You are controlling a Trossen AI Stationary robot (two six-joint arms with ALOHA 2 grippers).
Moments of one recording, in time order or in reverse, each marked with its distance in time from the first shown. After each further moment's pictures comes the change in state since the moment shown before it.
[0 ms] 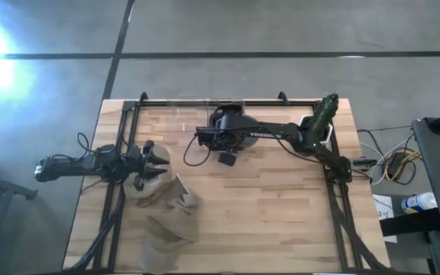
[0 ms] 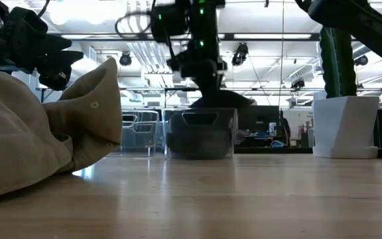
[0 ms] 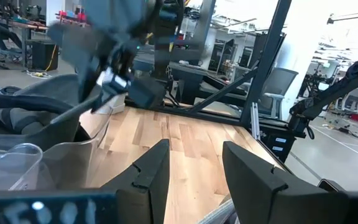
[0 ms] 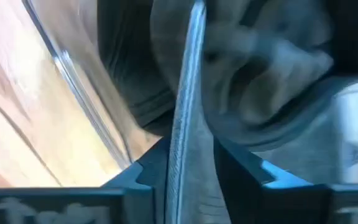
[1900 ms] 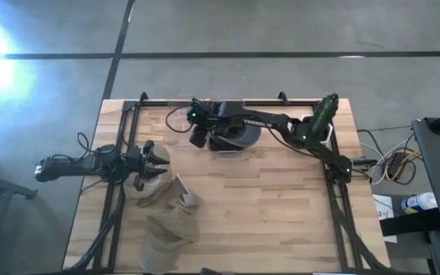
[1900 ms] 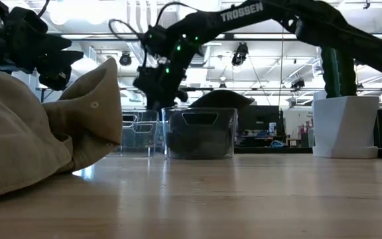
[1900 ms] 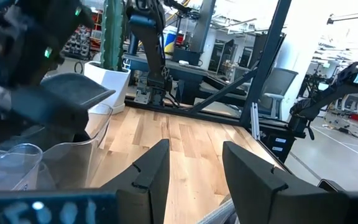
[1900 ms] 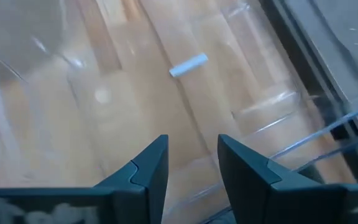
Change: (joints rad) left arm 0.000 0.003 0.000 -0.001 0.000 0.000; right arm -0.162 0.127 0.029 0.711 -0.239 -0.182
